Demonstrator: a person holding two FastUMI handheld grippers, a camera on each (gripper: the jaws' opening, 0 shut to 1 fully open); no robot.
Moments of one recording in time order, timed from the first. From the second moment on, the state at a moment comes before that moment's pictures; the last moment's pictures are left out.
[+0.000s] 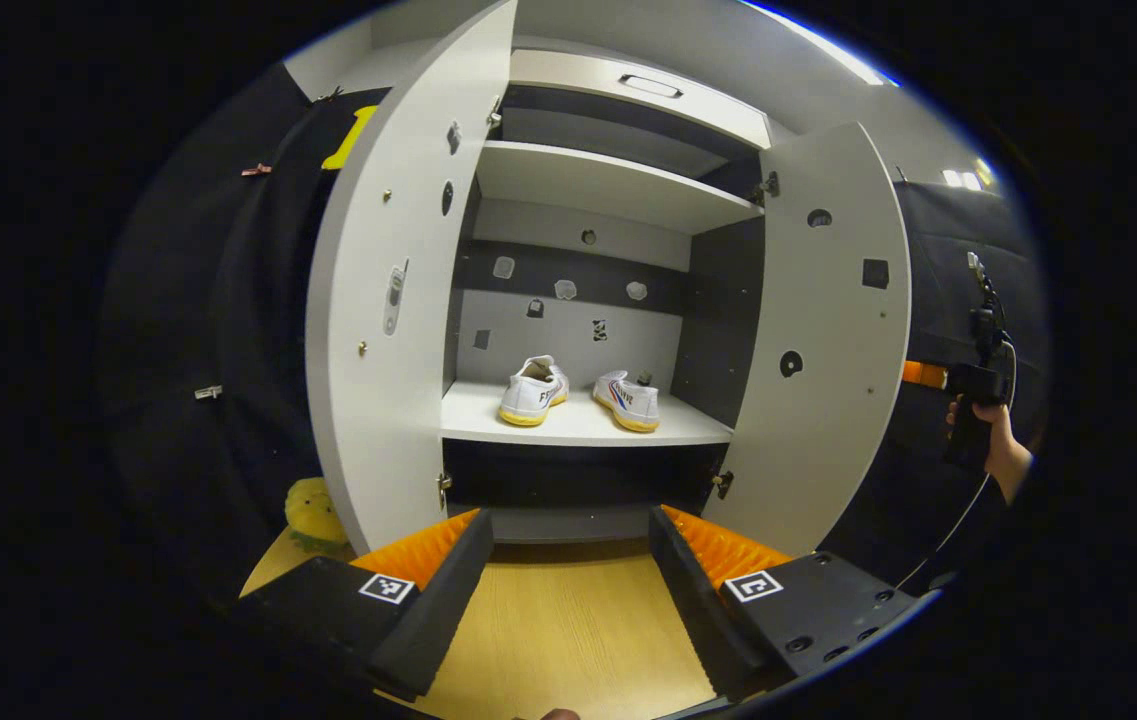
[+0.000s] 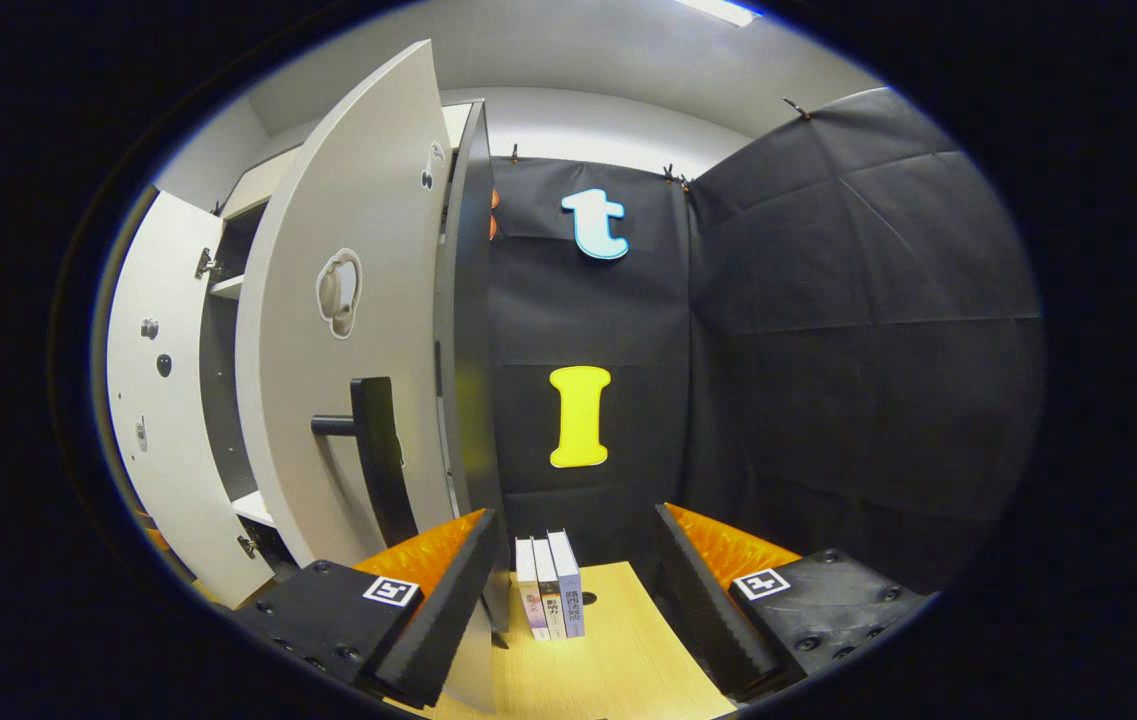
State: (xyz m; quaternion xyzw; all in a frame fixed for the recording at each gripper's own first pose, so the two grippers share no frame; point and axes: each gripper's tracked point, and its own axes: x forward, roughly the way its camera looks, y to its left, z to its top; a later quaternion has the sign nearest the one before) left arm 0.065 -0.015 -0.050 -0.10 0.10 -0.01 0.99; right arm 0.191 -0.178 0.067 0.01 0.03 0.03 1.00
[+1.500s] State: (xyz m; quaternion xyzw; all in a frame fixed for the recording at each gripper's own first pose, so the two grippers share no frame) left arm 0.000 0.086 -0.067 -0.09 0.12 0.10 0.98; right arm 0.195 0.026 0.044 0.02 0.07 0.15 0.99
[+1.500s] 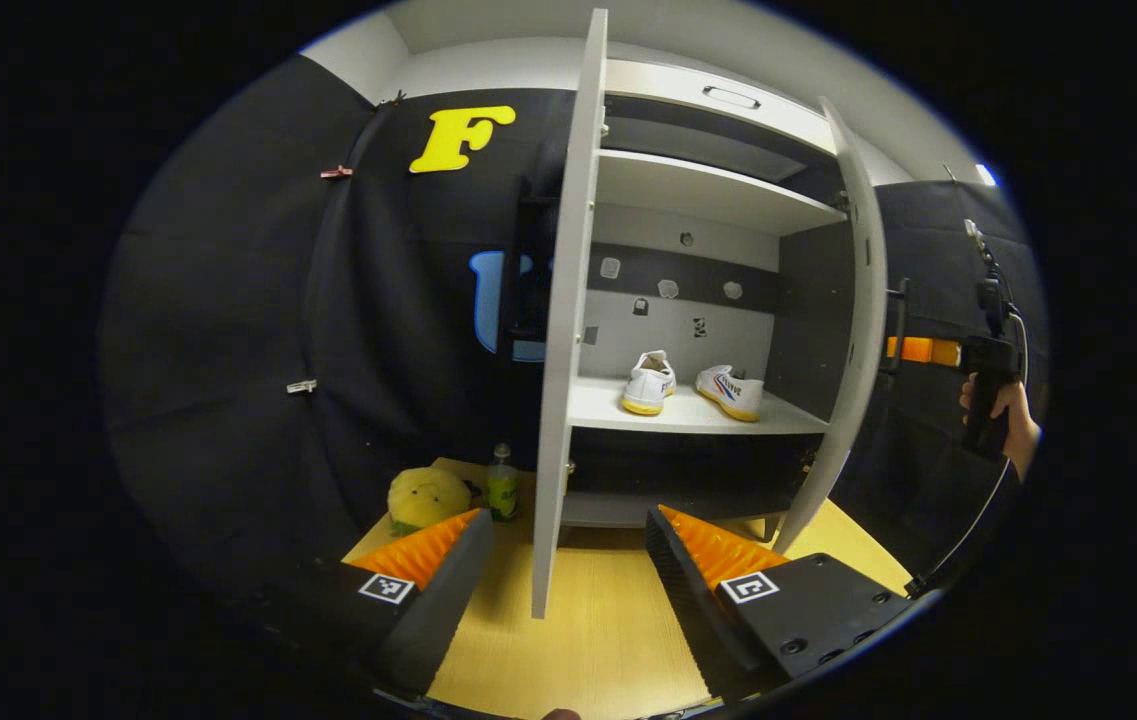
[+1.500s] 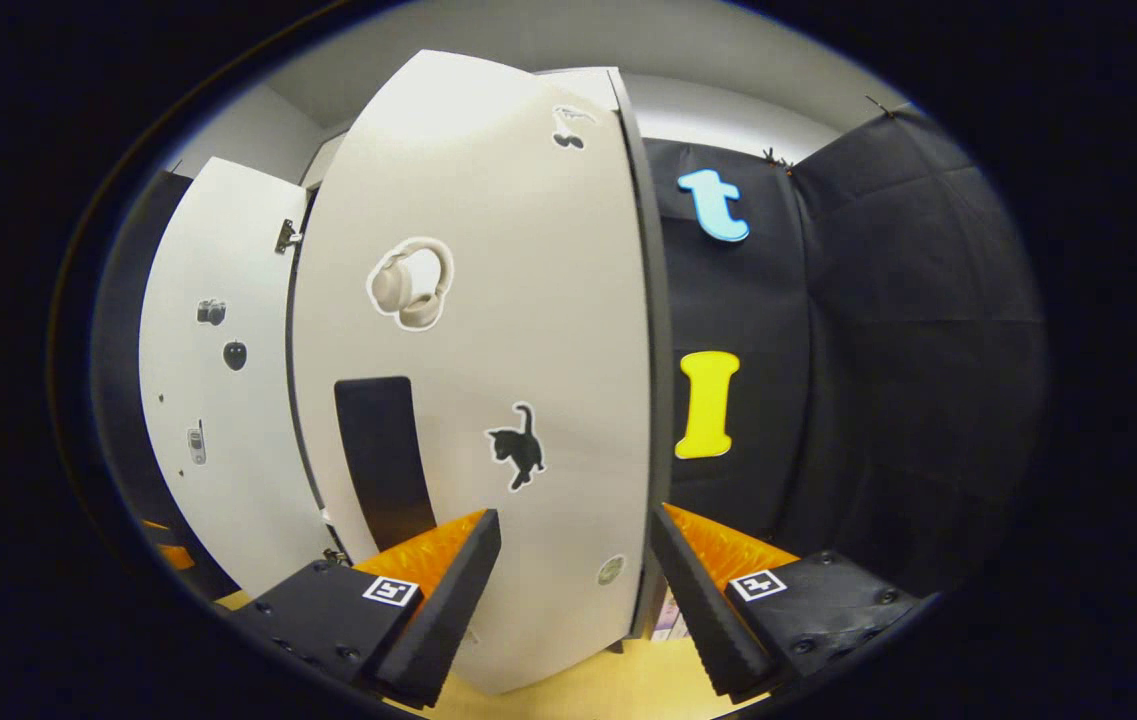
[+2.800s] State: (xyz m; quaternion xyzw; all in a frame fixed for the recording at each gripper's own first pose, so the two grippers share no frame) left arm 0.094 0.245 0.024 -0.06 0.05 0.11 0.99; right arm 0.054 0.010 -0.052 0.04 0.18 0.08 0.98
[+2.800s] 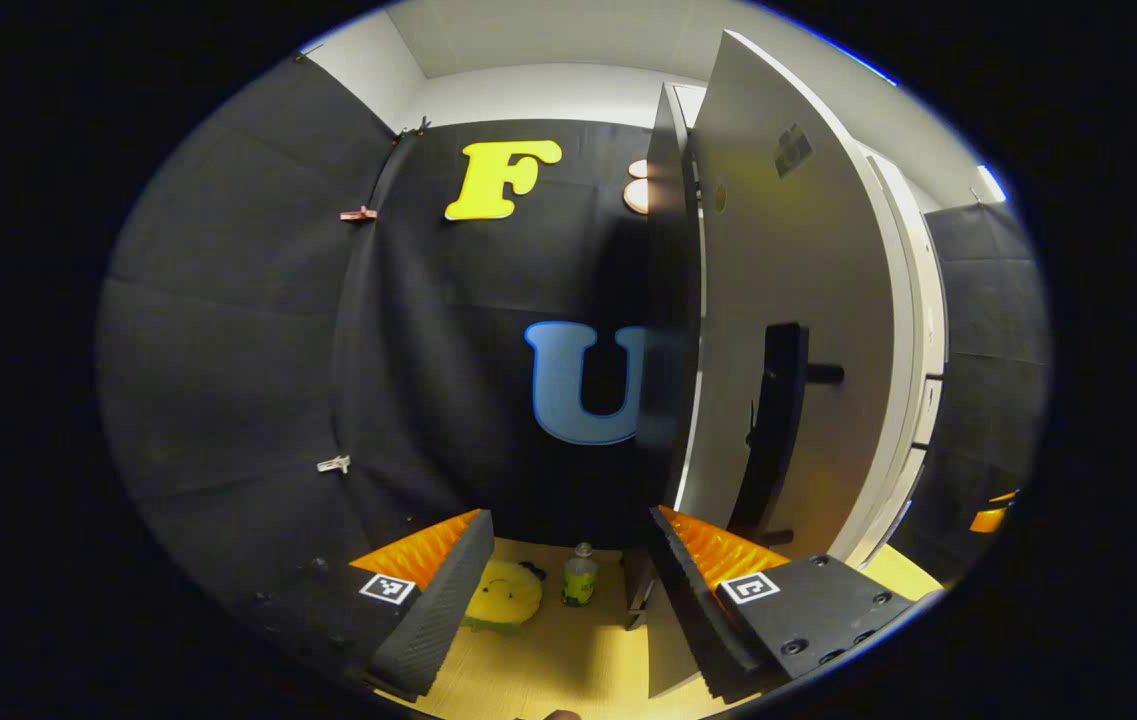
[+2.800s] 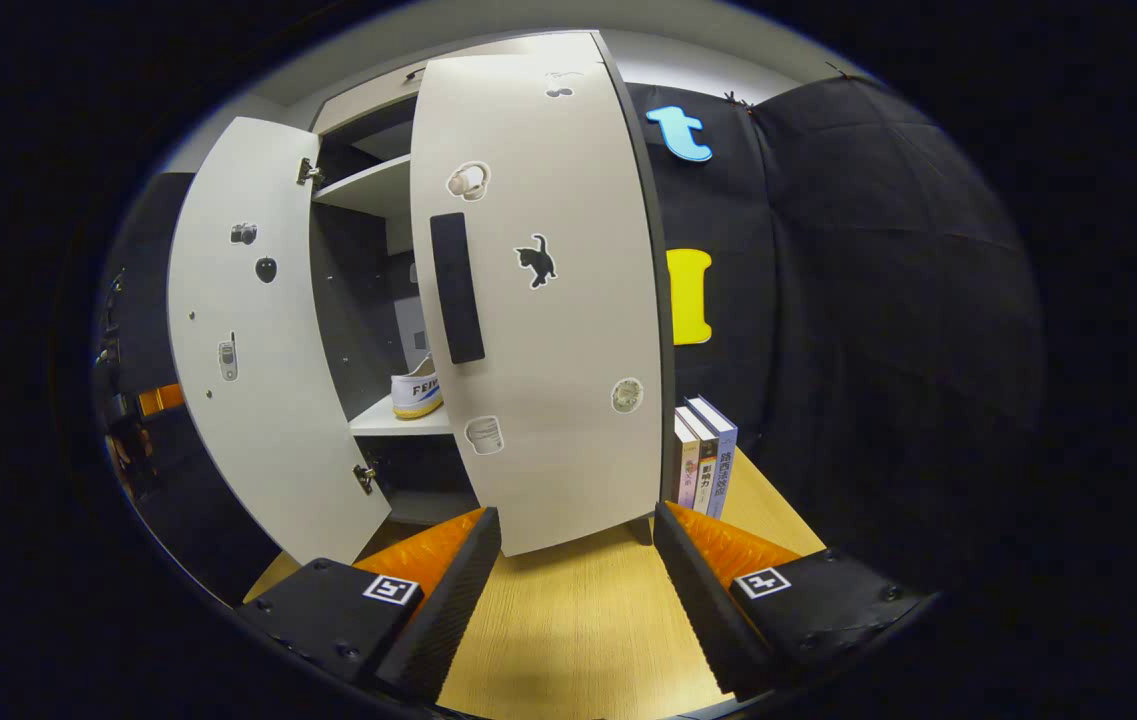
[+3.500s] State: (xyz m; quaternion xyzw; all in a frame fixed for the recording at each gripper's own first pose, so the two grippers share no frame) left arm 0.112 0.207 0.061 -0.03 0.04 0.05 1.00; right arm 0.024 0.003 -0.060 0.07 0.18 0.06 0.98
